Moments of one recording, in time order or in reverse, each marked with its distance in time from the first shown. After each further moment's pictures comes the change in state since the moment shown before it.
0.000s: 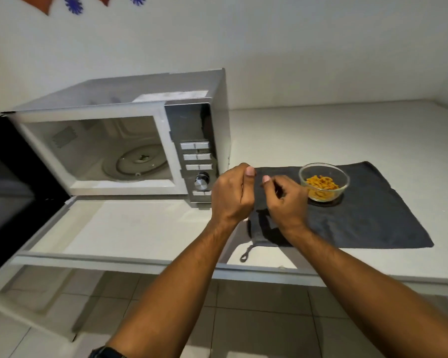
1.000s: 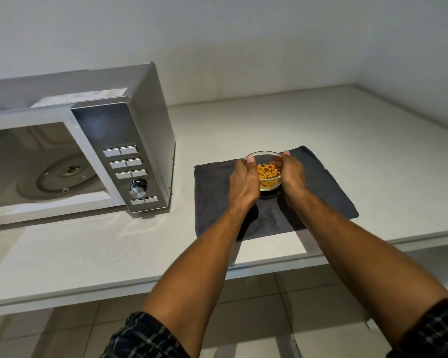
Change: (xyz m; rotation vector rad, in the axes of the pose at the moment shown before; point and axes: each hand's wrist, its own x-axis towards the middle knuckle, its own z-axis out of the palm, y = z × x) left_hand 0.014 0.061 0.140 -0.333 -0.363 -0.564; right_hand 0.071 0.081 -0.087 0.200 0.081 0.852
